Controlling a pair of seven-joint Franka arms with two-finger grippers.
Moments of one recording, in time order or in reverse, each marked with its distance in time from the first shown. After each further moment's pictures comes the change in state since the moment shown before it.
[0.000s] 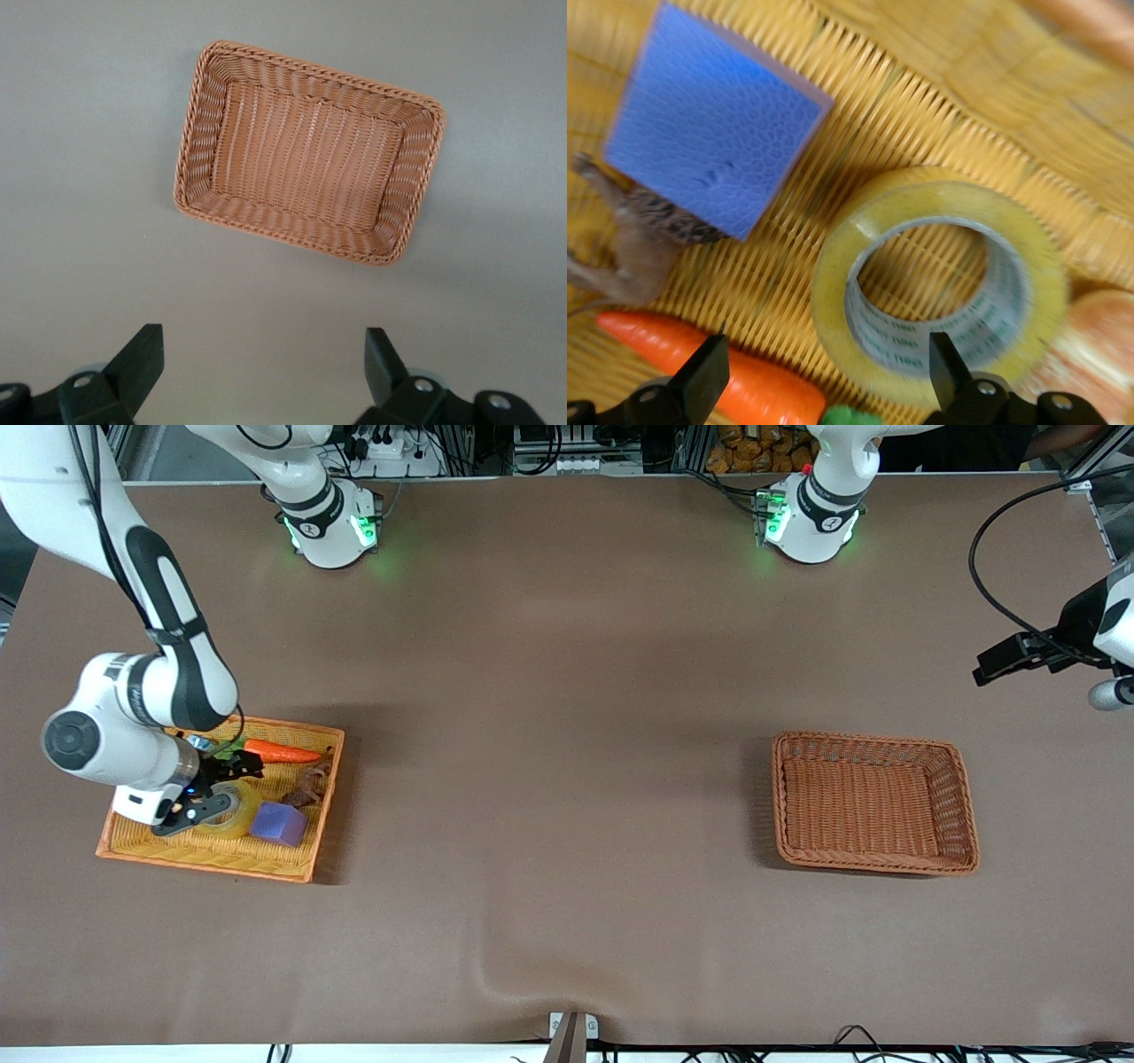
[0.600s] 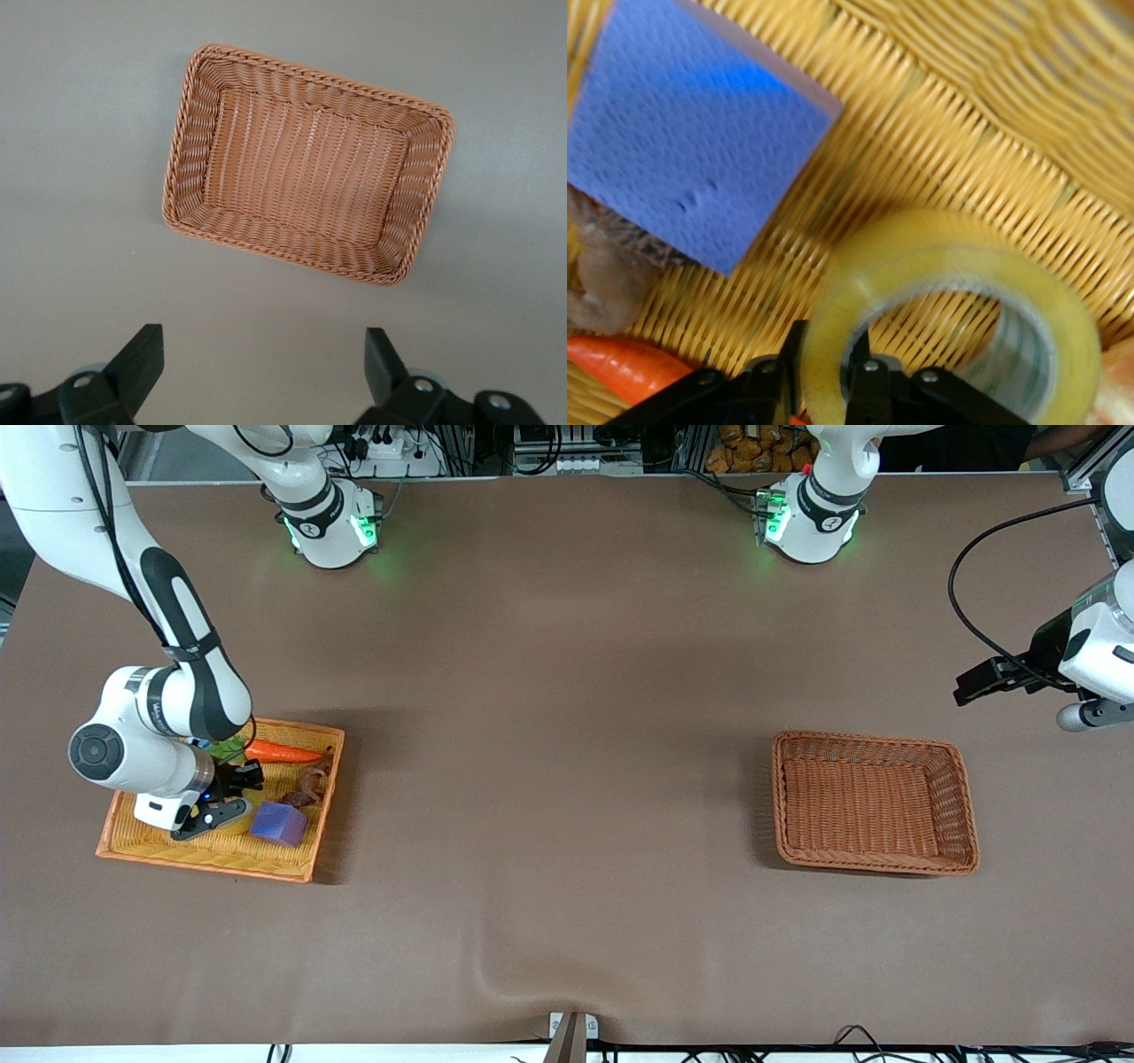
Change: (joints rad) left arm 0.000 0.004 0.000 -0.079 0.000 0.096 0.000; right arm 0.002 0.037 0.006 0.025 -0.002 0.015 -0.034
